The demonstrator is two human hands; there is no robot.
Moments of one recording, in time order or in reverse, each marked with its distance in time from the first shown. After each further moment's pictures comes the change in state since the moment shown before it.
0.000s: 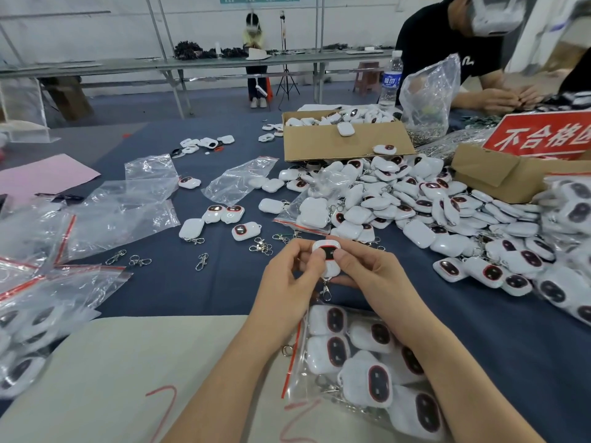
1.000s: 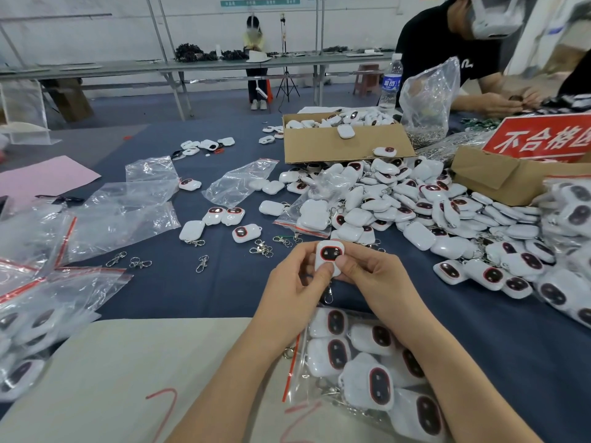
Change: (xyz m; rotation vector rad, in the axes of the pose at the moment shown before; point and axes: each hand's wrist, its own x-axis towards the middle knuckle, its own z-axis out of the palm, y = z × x) left_hand -0.001 -0.003 0.000 0.046 -0.073 0.010; right_hand 0.002 0.004 -0.003 -0.060 0.012 -0.046
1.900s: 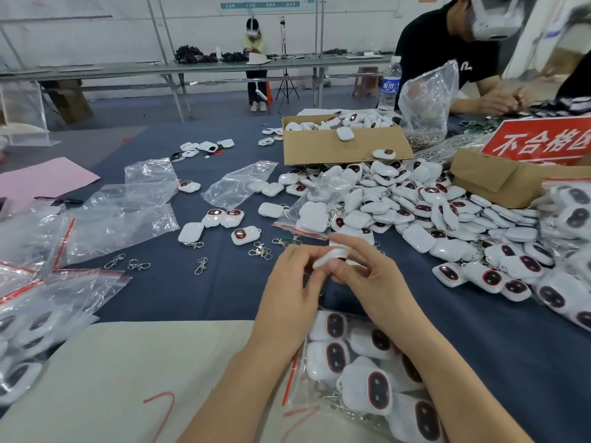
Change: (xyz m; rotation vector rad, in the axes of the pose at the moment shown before) left_hand 0.000 -0.005 0.005 0.300 0.131 0.171; right_hand 0.002 0.006 0.000 -0.092 0.070 -0.004
